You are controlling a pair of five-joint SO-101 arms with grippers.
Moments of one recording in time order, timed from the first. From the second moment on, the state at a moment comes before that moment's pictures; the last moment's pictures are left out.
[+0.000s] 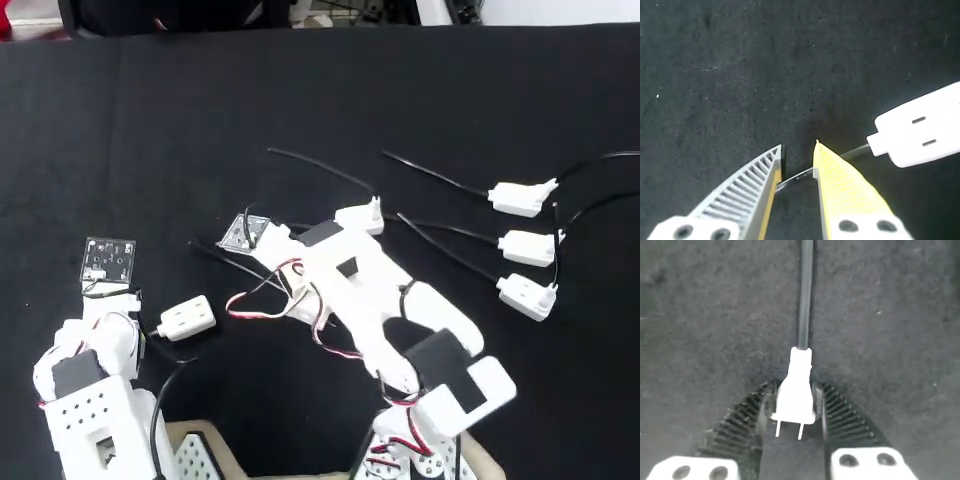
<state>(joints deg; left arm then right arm) -30.4 -78.7 86.0 62.6 -29.1 -30.5 6.5 36.6 59.5 33.3</state>
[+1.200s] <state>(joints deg) -30.6 -78.7 86.0 62.6 -29.1 -27.0 -2.2 40.7 61.8 34.6</state>
